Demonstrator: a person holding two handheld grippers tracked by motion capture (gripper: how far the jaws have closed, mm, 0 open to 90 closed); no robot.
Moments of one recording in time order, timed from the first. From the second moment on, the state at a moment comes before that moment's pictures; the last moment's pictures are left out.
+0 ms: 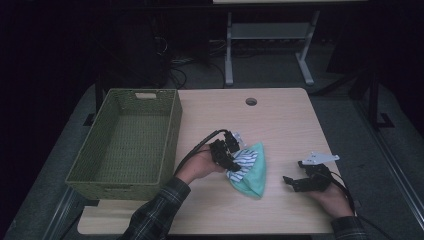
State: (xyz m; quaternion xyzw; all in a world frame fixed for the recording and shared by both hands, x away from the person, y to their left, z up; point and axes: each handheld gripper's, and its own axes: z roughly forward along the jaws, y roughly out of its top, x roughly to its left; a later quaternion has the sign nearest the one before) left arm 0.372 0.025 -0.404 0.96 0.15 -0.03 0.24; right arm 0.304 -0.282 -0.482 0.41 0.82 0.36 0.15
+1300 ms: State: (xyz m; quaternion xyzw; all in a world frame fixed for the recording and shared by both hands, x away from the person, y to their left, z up) left arm 0.372 0.104 -0.289 0.94 0.20 0.02 0.29; right arm 0.304 -0.282 -0.482 0.41 0.82 0.36 0.15
